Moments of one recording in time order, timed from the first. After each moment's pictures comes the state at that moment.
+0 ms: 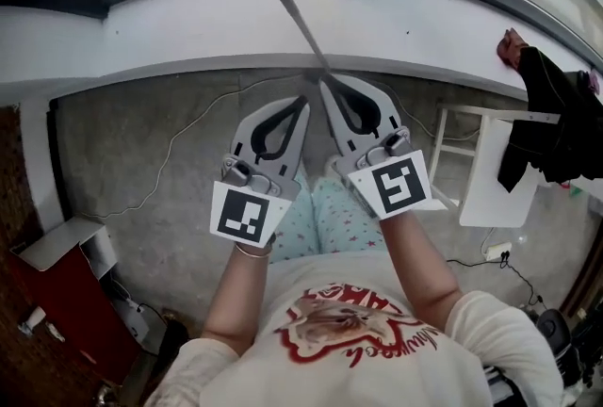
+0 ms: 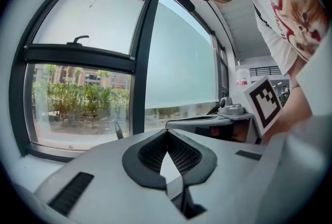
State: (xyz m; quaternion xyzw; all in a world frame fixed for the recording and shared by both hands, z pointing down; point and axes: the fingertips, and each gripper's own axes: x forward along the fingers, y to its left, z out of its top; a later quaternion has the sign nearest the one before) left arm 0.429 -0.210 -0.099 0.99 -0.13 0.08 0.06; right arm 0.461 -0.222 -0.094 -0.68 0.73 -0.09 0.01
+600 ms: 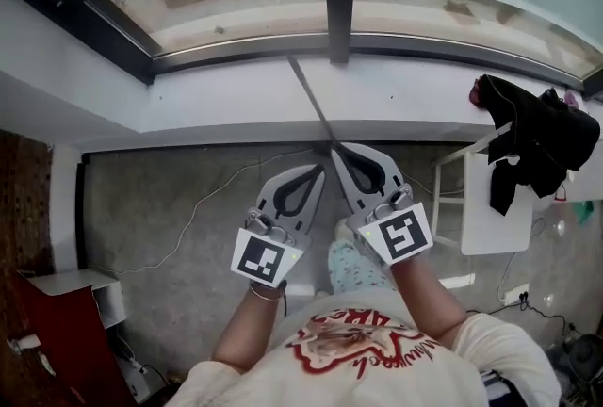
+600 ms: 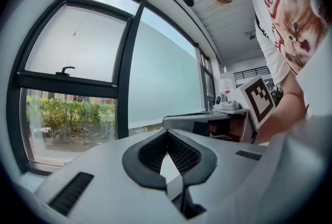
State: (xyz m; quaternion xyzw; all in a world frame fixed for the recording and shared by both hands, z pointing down) left arm 0.366 -0.088 -0.217 1.00 -0.08 0.01 0.00; right arm 0.395 -0.104 -0.228 -0.68 0.74 0.00 0.01
